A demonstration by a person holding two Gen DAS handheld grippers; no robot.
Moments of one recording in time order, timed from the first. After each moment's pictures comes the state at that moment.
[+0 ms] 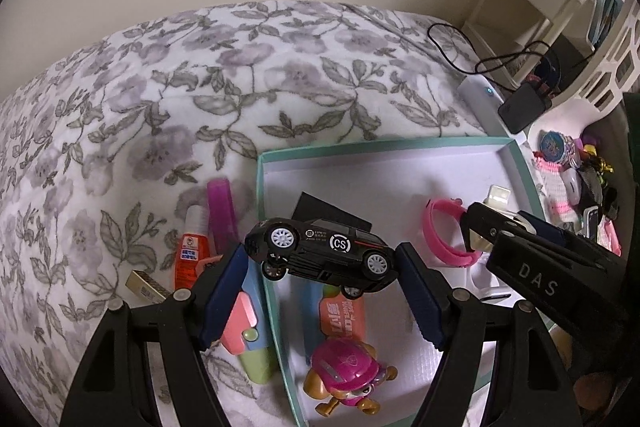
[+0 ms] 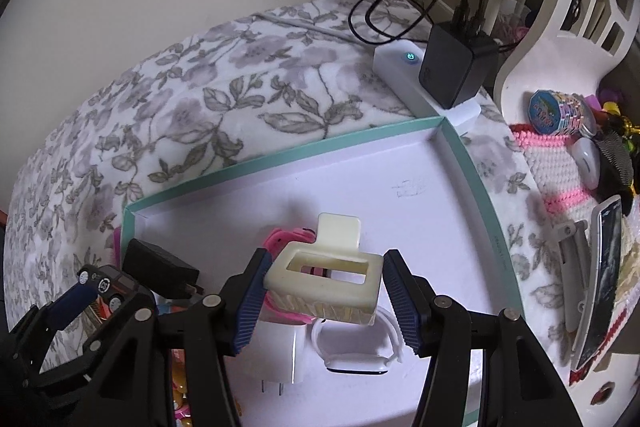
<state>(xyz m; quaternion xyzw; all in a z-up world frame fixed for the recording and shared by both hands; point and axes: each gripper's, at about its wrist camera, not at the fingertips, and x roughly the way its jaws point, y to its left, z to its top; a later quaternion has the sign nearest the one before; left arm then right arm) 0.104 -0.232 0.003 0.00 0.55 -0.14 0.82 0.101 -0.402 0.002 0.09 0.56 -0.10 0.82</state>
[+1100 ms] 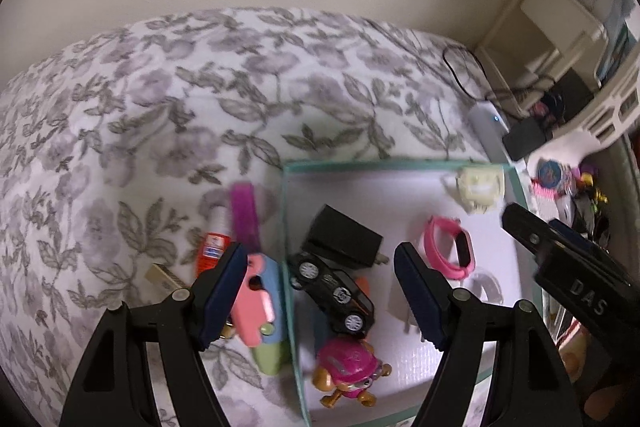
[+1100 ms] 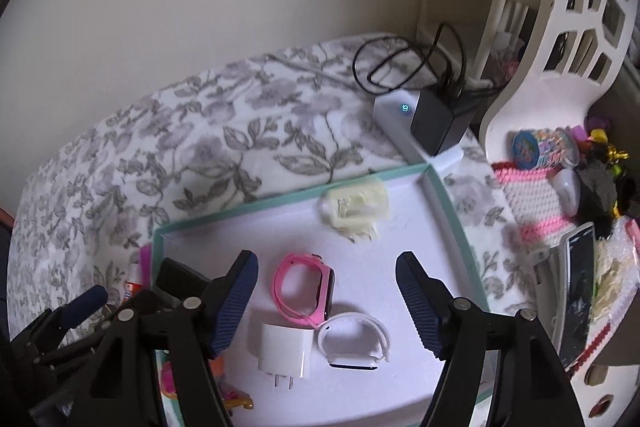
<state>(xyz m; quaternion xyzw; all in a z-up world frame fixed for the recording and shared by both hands) 0.109 -0.204 0.023 -0.05 0.55 -0.11 0.83 0.093 -0.397 0.054 0.08 0.51 -0.10 0.85</state>
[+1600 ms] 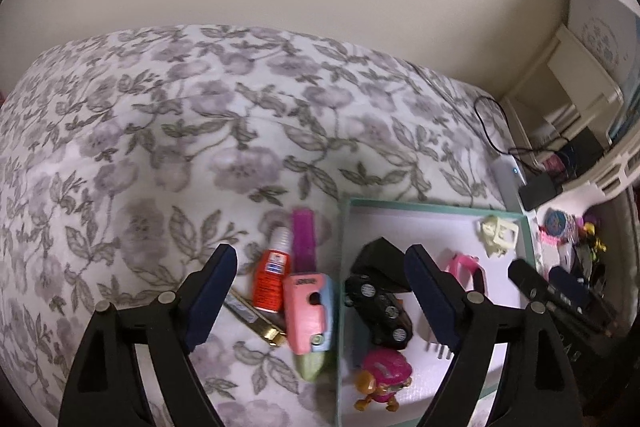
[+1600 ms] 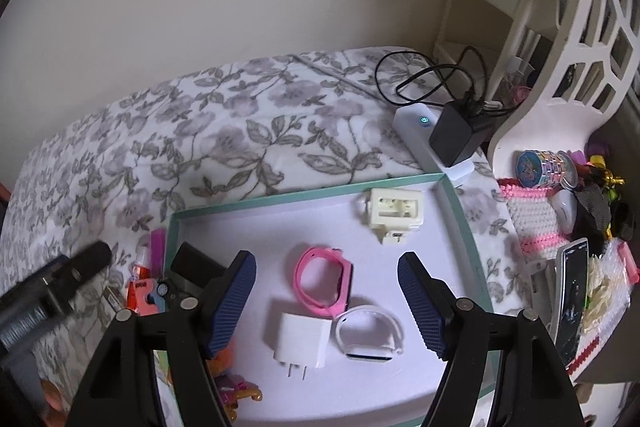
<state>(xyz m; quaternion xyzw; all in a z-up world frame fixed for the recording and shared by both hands) 0.109 -0.151 0.037 -0.11 0.52 -0.06 0.84 0.088 -0.365 0.055 0.03 0.51 -0.08 0.86</state>
